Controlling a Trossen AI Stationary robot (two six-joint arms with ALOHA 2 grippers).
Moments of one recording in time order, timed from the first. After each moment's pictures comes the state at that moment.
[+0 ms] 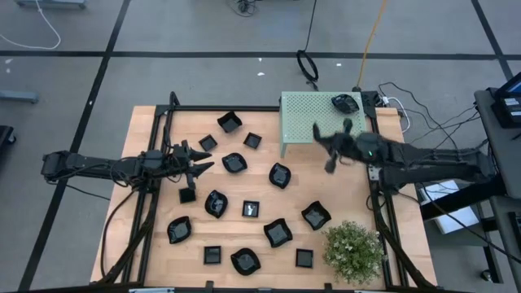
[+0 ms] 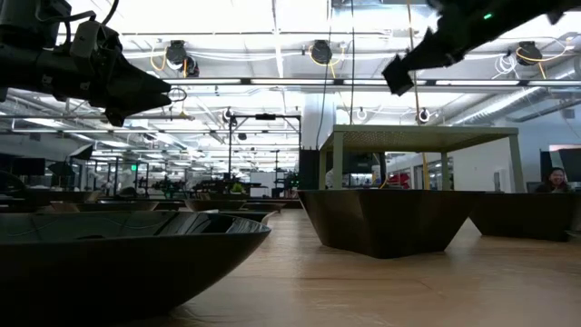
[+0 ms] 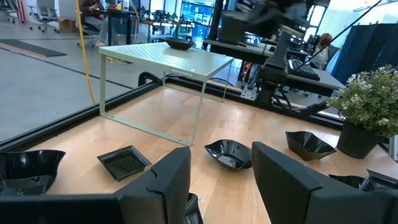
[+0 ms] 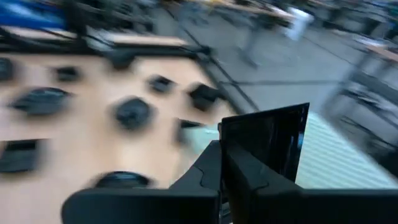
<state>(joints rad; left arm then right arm) 0.04 0.49 0.06 0.39 -0.22 -0.21 -0.15 0.77 0.63 -0.18 0.34 -0.12</state>
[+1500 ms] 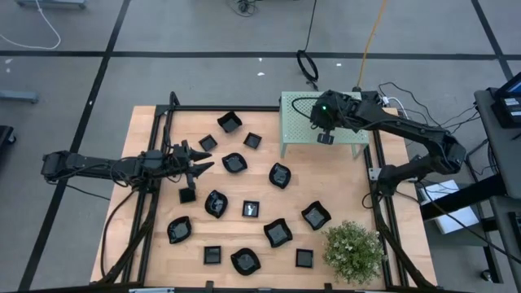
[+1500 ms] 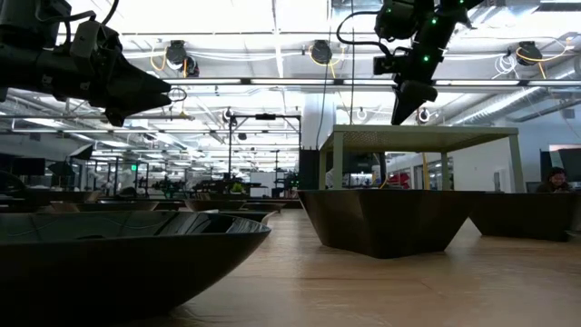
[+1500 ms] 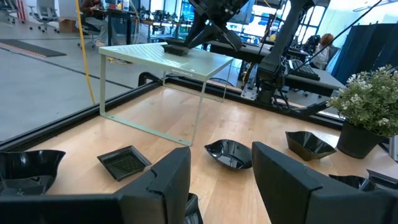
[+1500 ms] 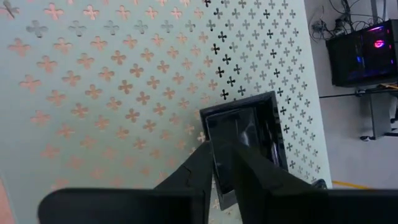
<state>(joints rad) 0.04 0.49 0.06 0.39 -0.22 -0.21 -0.54 1.32 1.12 -0.77 0.31 -0.48</state>
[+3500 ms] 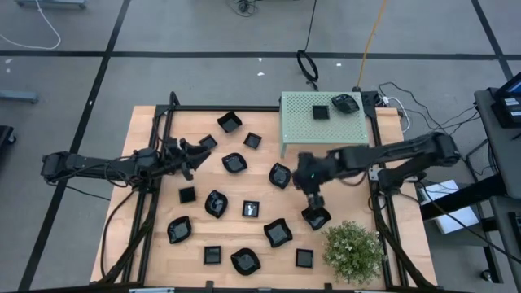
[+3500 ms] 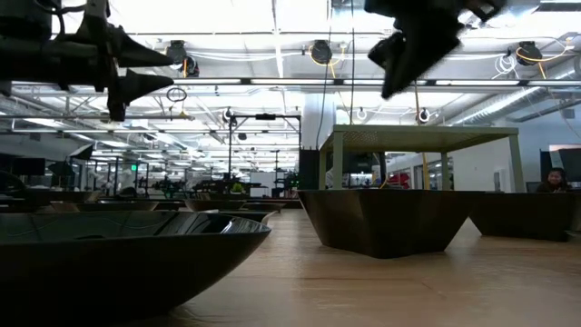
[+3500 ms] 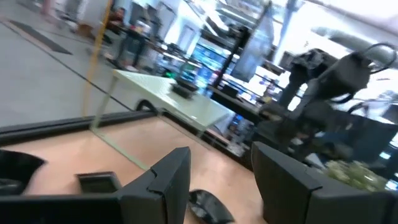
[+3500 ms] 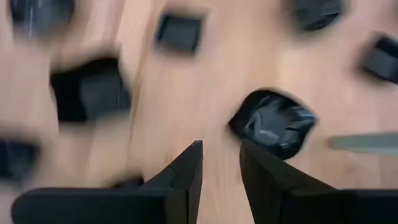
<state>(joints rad) 0.05 0.49 0.06 0.57 -0.27 -0.46 0.11 1.41 1.12 -0.73 0.00 -0.12</state>
